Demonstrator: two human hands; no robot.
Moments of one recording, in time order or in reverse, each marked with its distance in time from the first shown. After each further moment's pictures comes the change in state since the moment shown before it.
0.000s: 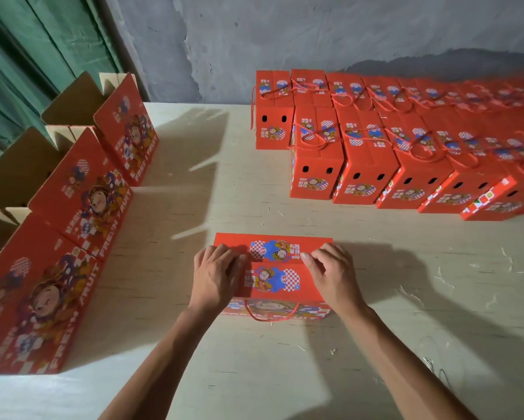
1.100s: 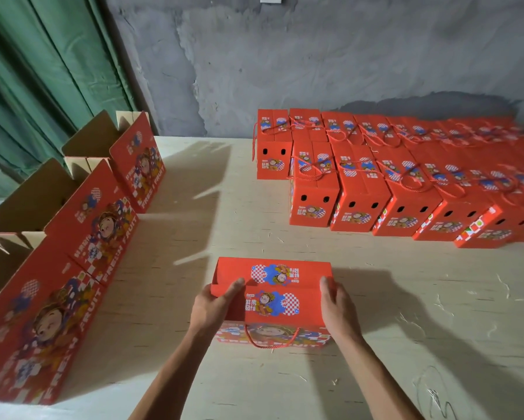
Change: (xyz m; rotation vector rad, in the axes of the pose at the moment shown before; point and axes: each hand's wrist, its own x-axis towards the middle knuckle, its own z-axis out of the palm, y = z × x) left_hand -0.008 -0.002 -0.007 -0.666 -0.128 -0.803; right_hand -0.015 -0.017 -0.005 0.324 -0.172 0.860
